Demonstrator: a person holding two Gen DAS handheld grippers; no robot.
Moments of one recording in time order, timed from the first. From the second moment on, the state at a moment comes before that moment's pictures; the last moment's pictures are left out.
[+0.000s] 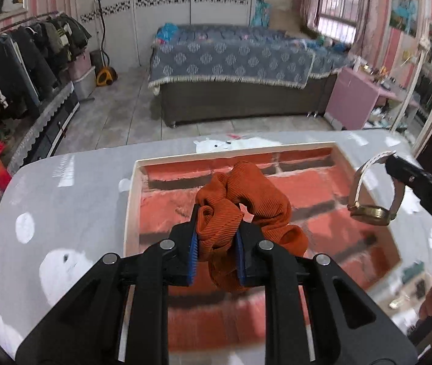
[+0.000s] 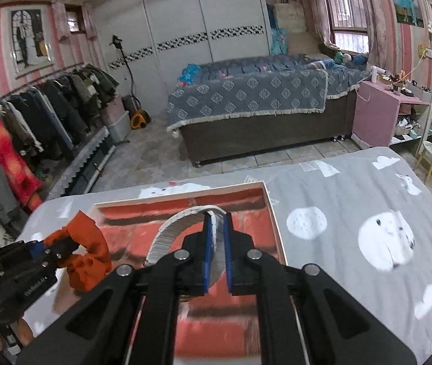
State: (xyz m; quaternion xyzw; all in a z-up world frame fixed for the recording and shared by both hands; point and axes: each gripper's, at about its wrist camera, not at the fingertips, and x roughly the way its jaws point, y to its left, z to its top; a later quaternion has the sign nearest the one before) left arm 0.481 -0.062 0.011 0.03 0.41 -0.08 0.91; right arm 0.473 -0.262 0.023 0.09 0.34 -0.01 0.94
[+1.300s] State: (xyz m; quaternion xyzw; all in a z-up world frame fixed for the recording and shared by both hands) left arm 0.557 -0.053 -0.023 0.02 0.48 -0.05 0.87; right arm 0.546 -0.262 -0.006 0.02 0.44 -0.03 0.90
